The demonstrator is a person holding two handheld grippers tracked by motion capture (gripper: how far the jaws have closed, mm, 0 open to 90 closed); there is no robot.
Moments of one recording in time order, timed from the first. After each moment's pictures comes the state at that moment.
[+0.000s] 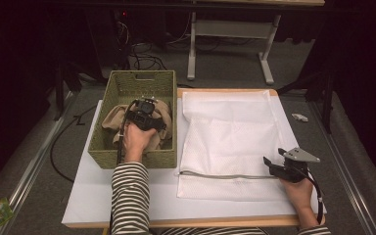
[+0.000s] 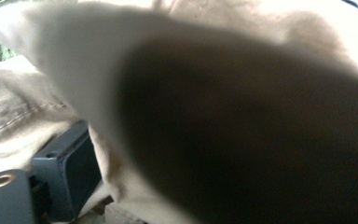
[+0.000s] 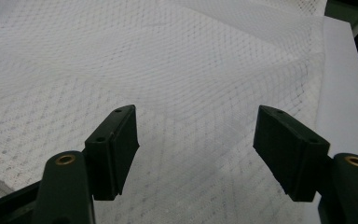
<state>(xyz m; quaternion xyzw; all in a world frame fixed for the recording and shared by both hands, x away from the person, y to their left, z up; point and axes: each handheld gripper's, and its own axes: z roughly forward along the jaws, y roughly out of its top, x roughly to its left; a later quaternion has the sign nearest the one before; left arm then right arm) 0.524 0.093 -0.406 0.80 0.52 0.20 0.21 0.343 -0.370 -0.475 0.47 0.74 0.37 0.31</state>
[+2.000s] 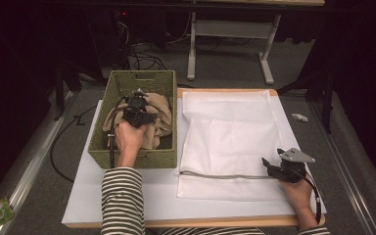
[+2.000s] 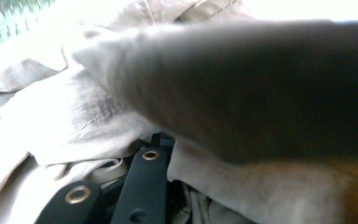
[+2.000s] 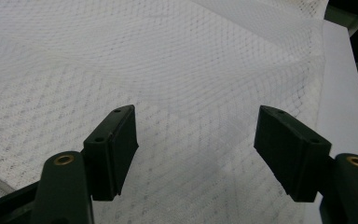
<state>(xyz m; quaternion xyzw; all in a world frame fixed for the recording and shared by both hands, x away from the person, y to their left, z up) 0.505 0.114 -0.363 0.77 0.56 0.14 0.29 0.343 -0.363 -0.476 0.46 0.76 0.34 0.32</state>
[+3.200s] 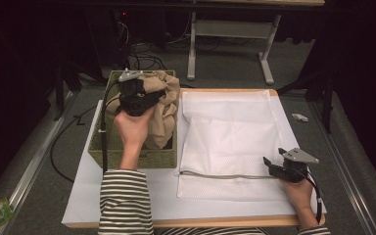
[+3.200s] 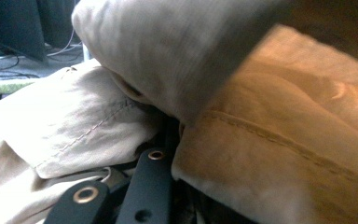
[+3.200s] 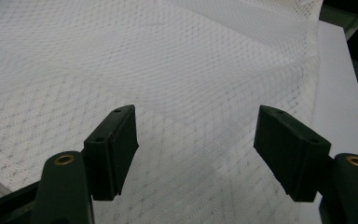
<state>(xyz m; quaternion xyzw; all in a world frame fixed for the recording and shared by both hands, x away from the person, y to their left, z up) 0.449 0.097 -0.265 0.70 0.45 0.18 0.52 0.342 -0.368 -0.475 0.47 0.74 0.36 0.32</state>
